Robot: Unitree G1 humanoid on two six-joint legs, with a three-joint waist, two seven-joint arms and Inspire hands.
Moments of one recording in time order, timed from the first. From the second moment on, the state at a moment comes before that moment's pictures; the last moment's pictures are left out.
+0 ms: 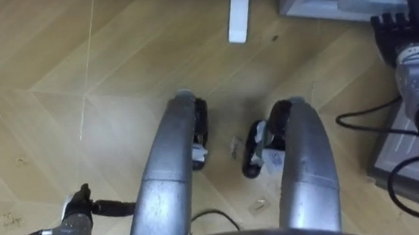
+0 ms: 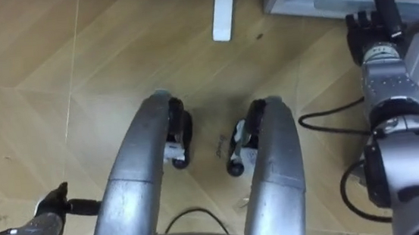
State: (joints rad) left arm -0.04 0.36 -0.30 1.20 -0.34 0.00 0.14; right arm -0.57 -0.50 0.00 1.13 1.72 -0.07 0.01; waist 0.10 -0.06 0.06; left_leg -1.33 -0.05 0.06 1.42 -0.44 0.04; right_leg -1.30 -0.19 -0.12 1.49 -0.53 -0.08
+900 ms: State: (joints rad) left arm 0.15 0.38 -0.16 1.16 -0.32 -0.07 0.15; right arm -0.61 -0.54 -0.02 0.96 1.64 -0.08 -0.22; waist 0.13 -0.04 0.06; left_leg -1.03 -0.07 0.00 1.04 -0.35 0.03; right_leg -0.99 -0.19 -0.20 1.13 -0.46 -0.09
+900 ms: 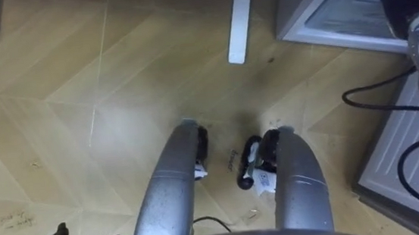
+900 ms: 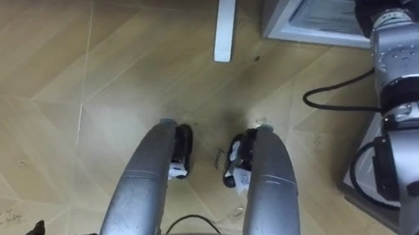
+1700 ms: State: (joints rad) left arm 0.18 0.38 -0.18 1.15 -0.31 -0.09 0.14; right arm -0.63 -0.54 -0.06 0.96 1.64 -0.15 -0.28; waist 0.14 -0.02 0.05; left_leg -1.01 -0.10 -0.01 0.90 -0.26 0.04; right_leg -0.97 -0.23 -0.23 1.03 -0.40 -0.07
